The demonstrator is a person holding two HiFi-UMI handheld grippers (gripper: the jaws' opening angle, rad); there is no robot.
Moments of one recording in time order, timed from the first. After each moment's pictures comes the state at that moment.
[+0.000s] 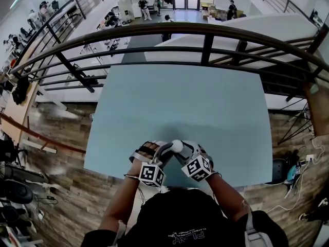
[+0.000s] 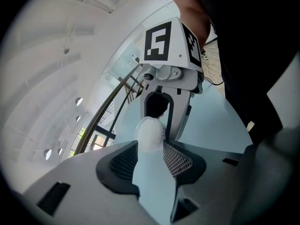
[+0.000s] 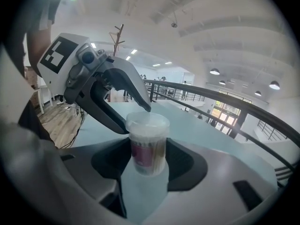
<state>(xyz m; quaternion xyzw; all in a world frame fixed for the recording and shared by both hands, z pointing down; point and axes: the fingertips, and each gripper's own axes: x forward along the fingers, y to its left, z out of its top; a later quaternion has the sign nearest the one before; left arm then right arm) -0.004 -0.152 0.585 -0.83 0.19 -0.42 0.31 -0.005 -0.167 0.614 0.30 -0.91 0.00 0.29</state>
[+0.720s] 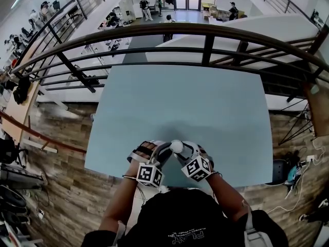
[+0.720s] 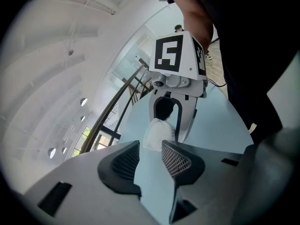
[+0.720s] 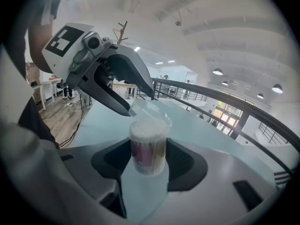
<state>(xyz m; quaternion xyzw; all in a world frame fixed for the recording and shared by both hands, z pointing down) -0.012 -0.156 0.569 -0.83 0.21 -0.41 0.32 -0.005 -0.166 0.621 0.29 -0.91 0.00 0.30</state>
